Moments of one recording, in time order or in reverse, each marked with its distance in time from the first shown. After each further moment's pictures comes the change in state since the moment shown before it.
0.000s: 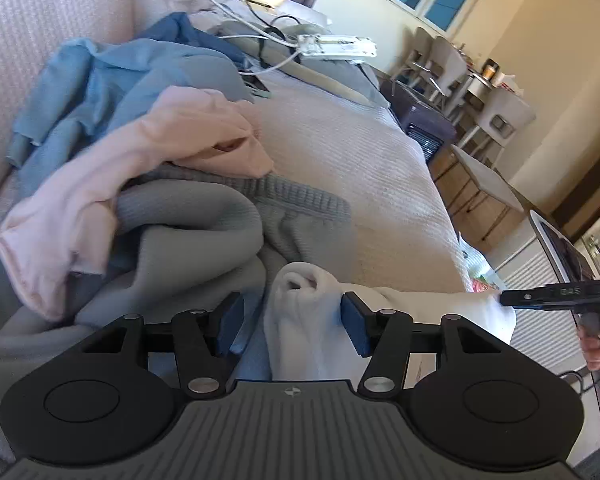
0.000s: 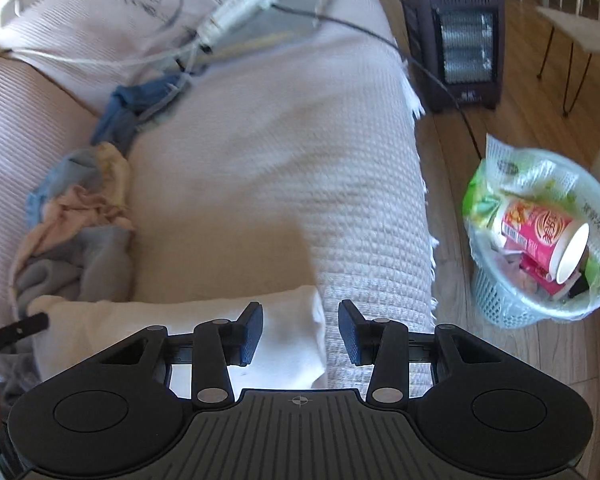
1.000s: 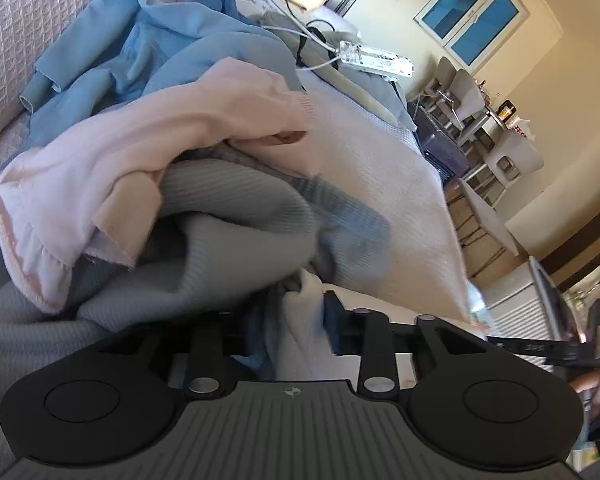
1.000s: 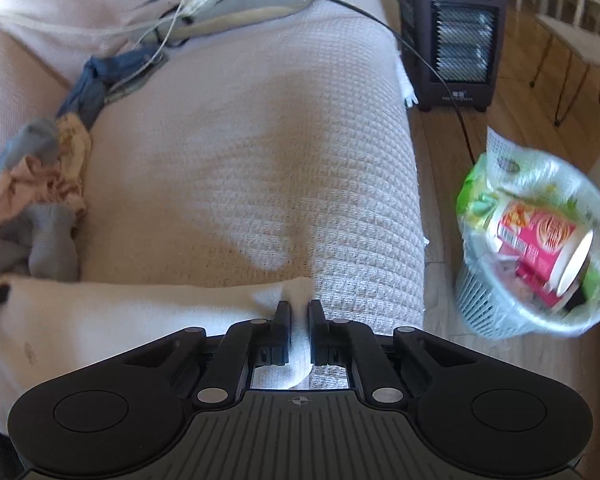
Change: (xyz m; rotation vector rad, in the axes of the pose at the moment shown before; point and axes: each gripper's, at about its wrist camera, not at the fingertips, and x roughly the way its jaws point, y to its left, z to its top) left arm 0.008 0.026 0.004 -0.175 -0.011 -0.043; right arm 0.035 0.005 -0.004 -0.087 -0.005 -0.113
